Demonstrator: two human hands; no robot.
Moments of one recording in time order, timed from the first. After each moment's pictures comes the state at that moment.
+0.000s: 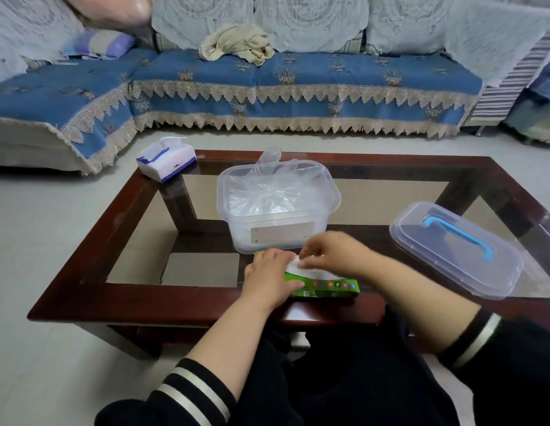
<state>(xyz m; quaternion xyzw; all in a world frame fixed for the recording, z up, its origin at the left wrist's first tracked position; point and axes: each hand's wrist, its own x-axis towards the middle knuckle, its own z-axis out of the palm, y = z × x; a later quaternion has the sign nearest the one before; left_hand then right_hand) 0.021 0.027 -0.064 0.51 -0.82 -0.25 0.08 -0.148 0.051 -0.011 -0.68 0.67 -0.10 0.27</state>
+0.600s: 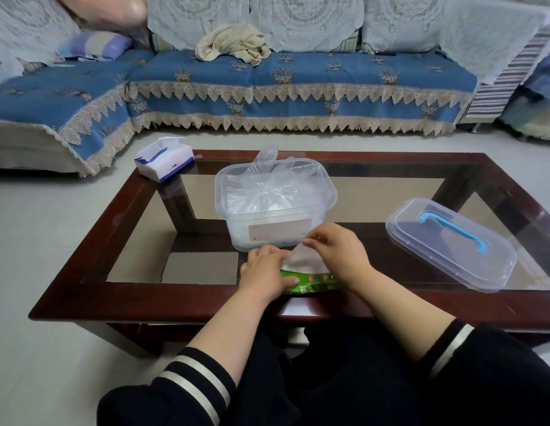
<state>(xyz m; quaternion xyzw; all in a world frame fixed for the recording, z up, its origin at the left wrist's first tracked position) 0.024 0.024 -0.062 0.53 -0.80 -0.27 0.07 -0.138 0.064 -0.031 -0.61 0.71 -0.33 0.13</state>
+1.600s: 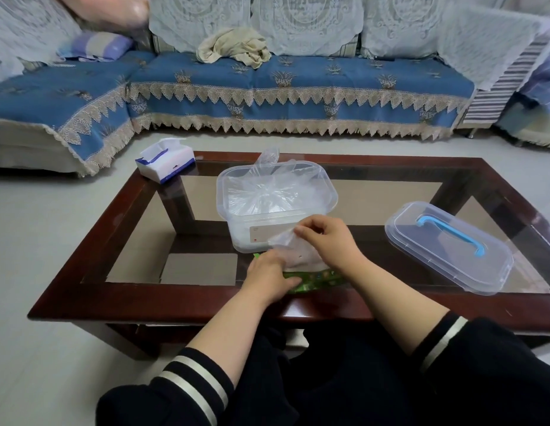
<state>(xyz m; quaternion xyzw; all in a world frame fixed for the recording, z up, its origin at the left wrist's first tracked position) 0.023 0.024 -0.064 0.51 -0.80 -0.31 0.10 -0.122 0.054 -0.010 -0.55 0.65 -0.43 0.29</state>
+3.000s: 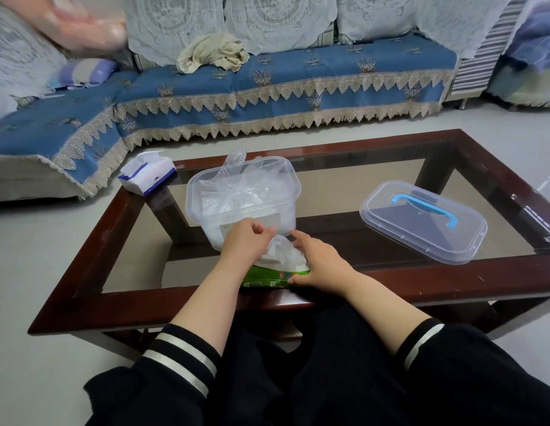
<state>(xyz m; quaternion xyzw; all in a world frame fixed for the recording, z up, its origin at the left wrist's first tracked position) -0.016 0.033 0.002 0.59 -0.68 -0.38 0.21 -0.173 0.101 -0.071 -0.68 0.66 -0.22 0.22</state>
